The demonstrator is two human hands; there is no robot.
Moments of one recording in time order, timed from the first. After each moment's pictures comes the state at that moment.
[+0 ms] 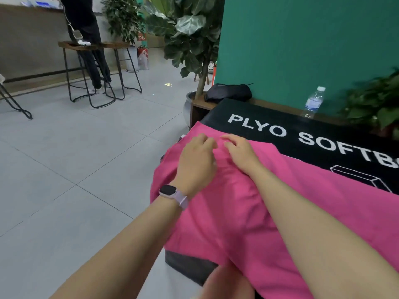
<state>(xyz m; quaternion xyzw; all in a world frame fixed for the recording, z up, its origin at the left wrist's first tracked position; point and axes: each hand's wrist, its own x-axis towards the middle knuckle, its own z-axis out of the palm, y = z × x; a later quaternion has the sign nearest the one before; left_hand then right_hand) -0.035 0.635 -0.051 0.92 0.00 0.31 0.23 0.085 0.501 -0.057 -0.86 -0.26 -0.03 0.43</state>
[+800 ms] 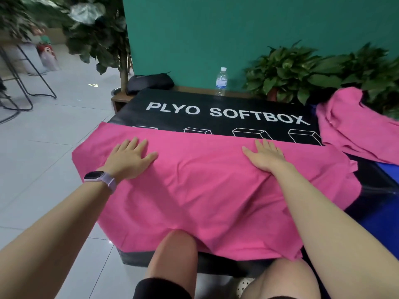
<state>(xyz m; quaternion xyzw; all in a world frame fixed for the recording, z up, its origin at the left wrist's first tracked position) -0.024 0.602 -0.071 1.00 -0.01 0.01 0.06 0.006 0.193 -0.060 -0.99 0.10 0.07 0.08</state>
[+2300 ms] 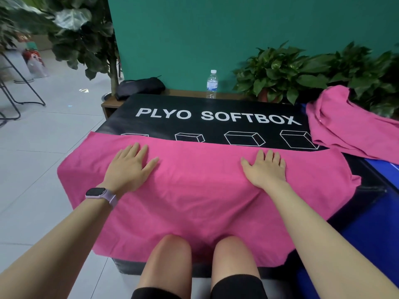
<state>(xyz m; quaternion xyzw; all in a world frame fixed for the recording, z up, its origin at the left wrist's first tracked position) -0.021 0.583 -0.085 0.99 -0.06 0.11 0.05 -0.036 0.203 -0.073 -0.98 0.18 0.00 0.06</state>
